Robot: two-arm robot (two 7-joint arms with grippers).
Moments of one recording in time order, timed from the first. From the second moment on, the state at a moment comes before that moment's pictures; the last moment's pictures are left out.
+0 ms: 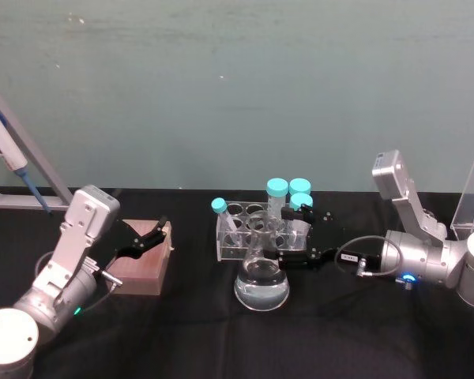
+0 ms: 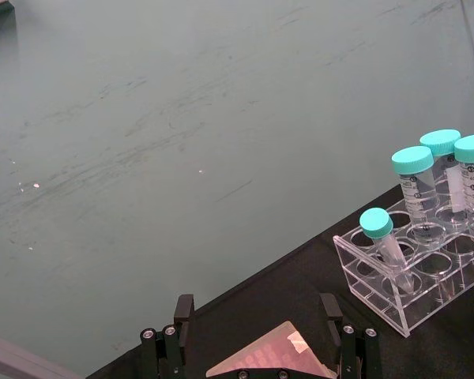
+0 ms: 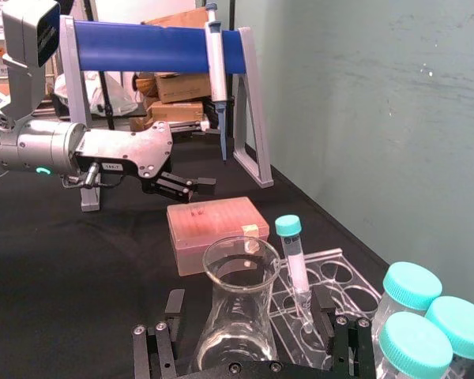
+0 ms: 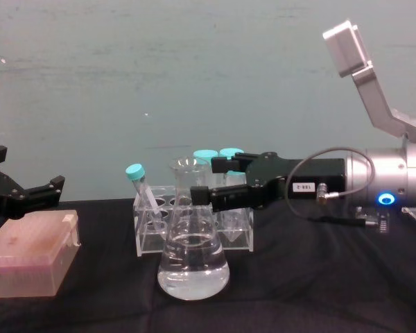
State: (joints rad) left arm -0.20 0.60 0.45 -1.41 -0.25 -0.12 0.03; right arm 0.78 0.18 -0.59 -0.64 0.44 -0.29 1.04
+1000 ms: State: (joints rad) left arm -0.20 0.60 0.45 -1.41 -0.25 -0.12 0.03; right arm 0.89 0.08 -0.57 -0.38 0.40 -0.37 1.12
